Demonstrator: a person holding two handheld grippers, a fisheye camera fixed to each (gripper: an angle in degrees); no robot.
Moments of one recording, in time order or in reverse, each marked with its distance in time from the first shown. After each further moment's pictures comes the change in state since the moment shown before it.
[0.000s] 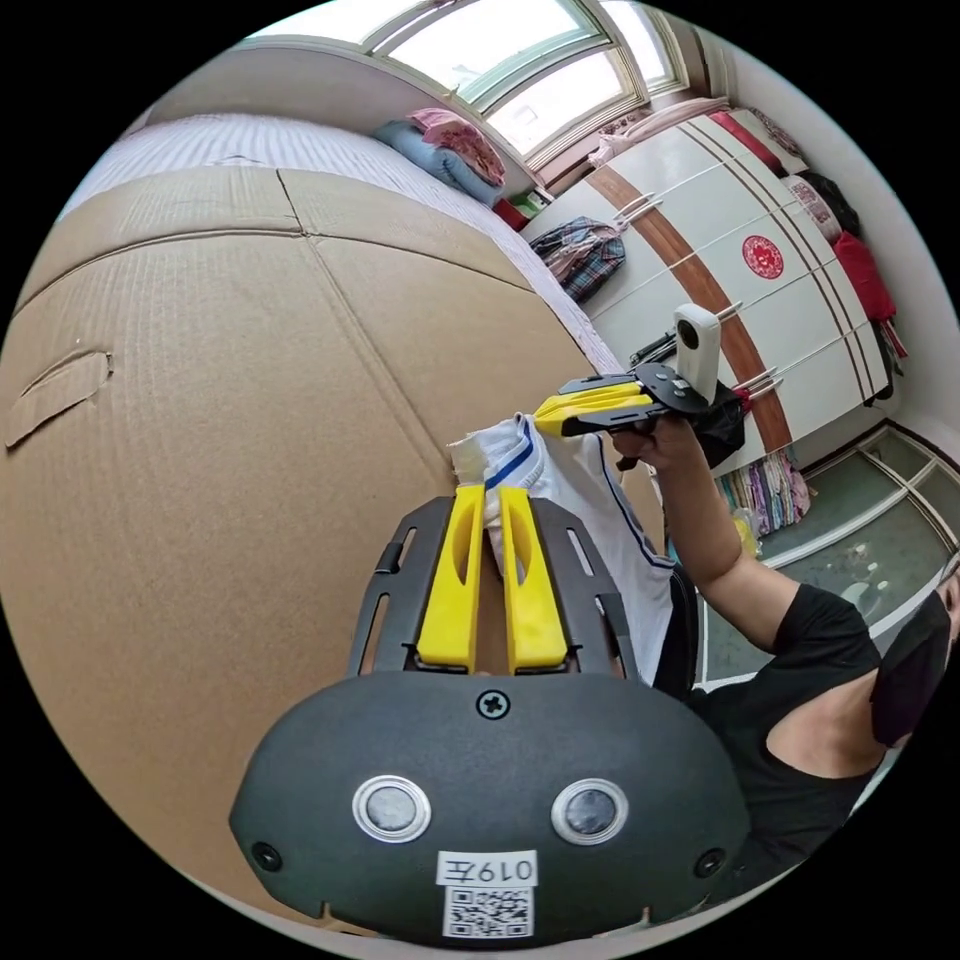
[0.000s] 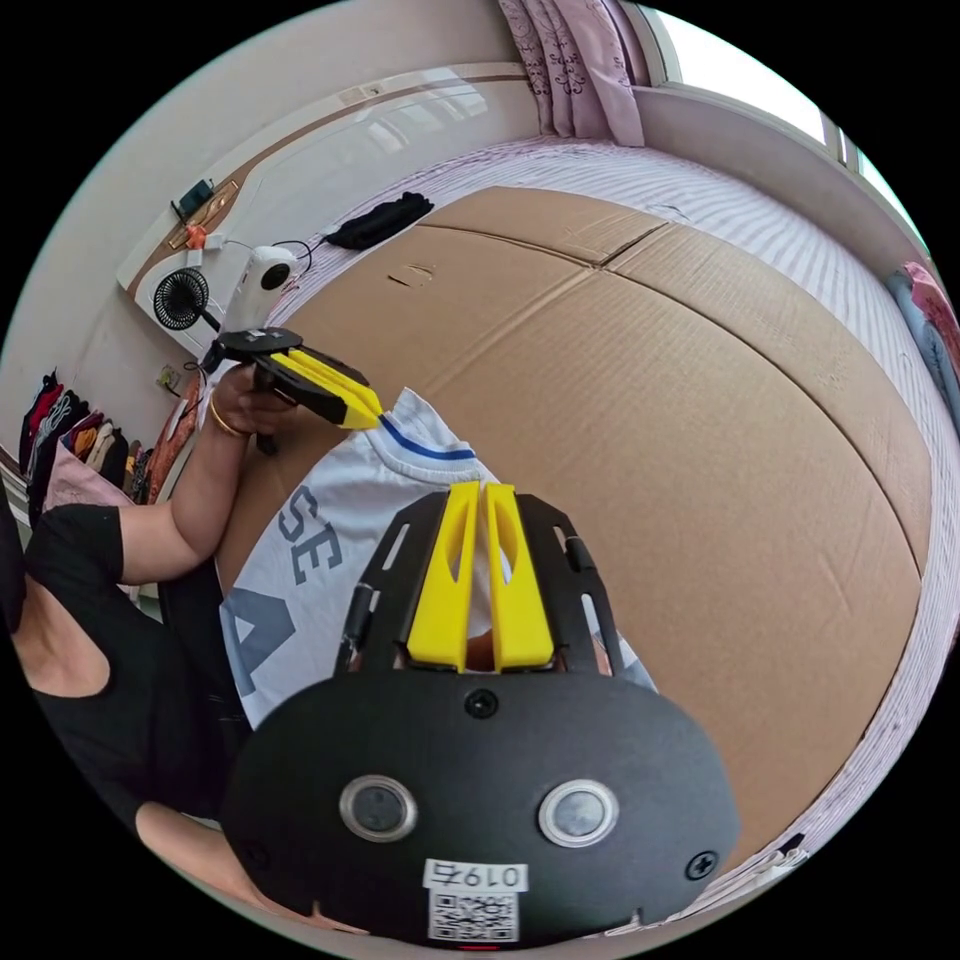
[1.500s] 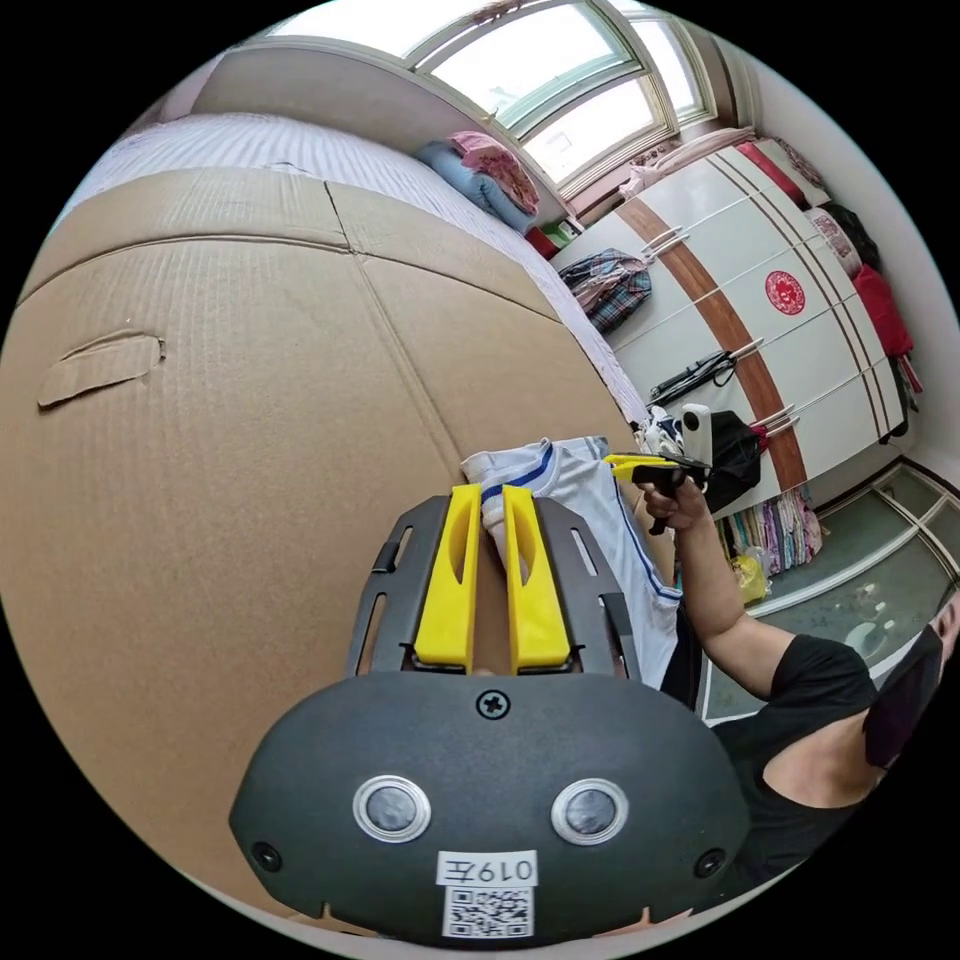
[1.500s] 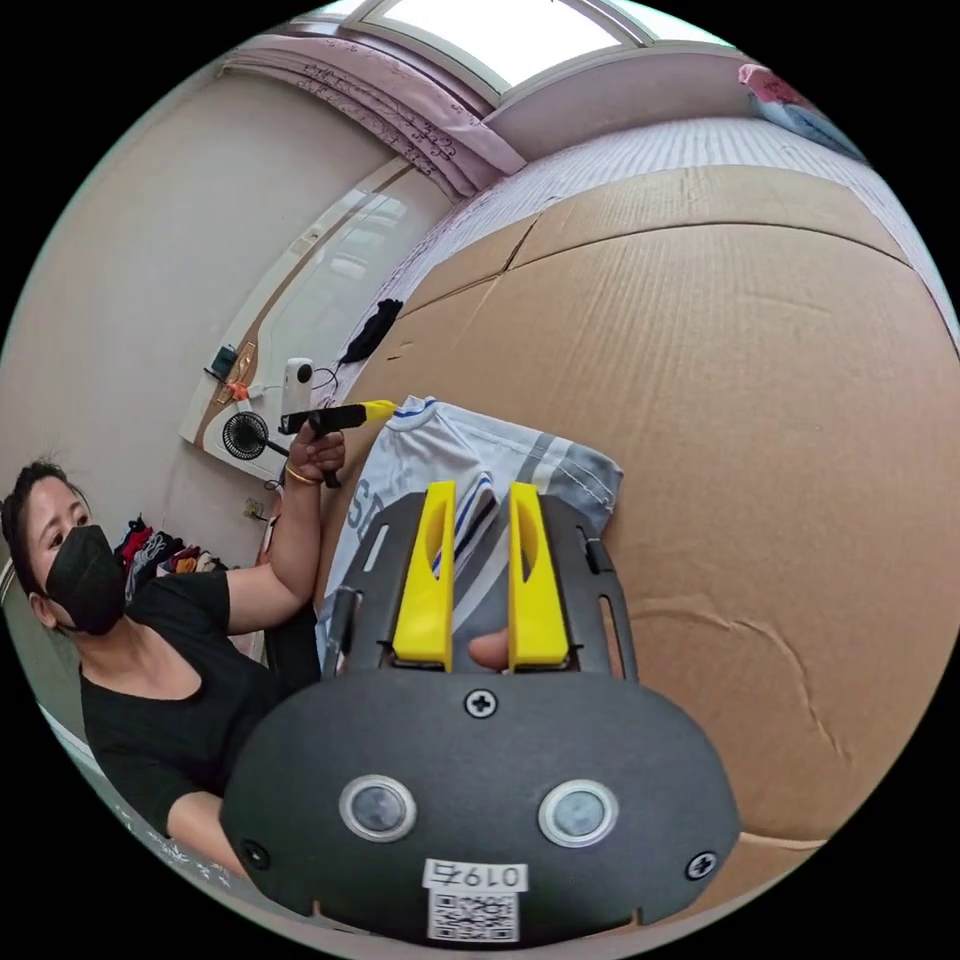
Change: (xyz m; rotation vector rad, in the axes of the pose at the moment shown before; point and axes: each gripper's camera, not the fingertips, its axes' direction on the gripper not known) left arm -0.001 -0.039 -0.058 0.077 -0.044 -0.042; right arm 0.072 0.216 -0.176 0.255 -0.285 0.364
